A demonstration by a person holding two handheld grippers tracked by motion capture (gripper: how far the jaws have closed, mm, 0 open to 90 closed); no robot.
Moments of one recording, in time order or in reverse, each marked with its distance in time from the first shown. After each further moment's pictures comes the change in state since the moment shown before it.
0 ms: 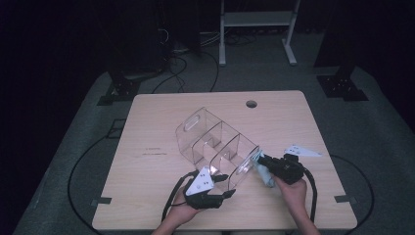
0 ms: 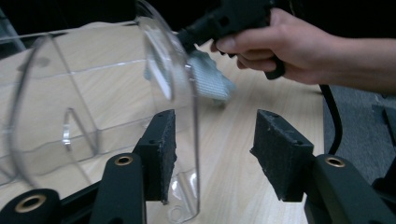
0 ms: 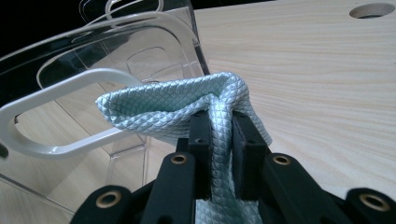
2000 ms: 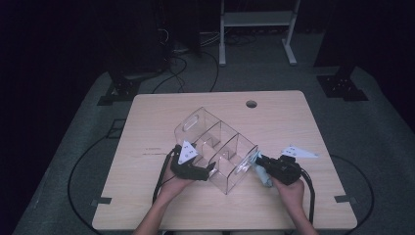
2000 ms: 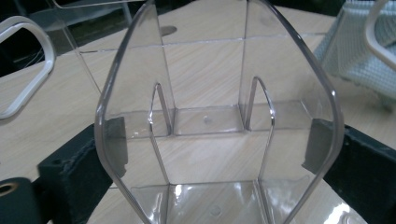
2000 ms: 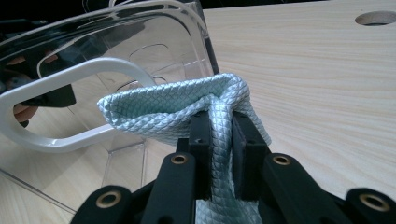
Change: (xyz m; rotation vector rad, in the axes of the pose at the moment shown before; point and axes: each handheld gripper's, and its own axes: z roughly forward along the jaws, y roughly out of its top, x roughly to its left) left arm 0.084 -0.017 0.002 0.060 0.340 -0.122; right arm 0.008 -0.001 0.005 -0.002 -0.009 -0.053
